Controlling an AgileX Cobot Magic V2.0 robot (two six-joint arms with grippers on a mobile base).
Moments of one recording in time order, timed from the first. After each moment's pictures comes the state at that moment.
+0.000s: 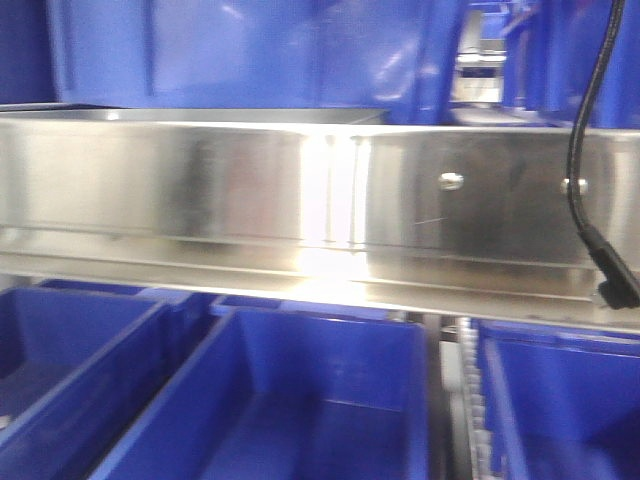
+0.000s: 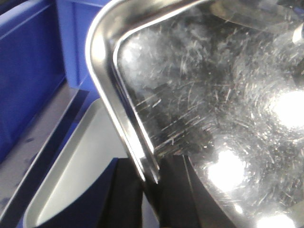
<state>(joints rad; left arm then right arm) -0.53 1.11 -1.17 0.59 0.70 -0.72 0.70 1.55 -1.63 -0.66 0.49 0.80</state>
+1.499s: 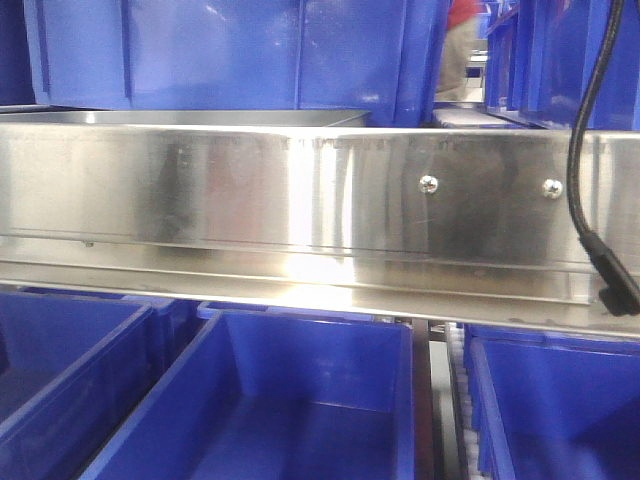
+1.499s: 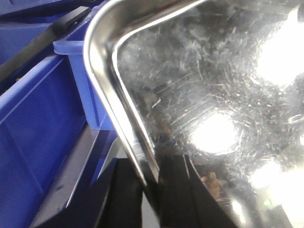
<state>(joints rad) -0.53 1.11 -1.17 0.76 0.67 -0.68 0.71 1.55 -1.63 -0.64 0.51 0.82</state>
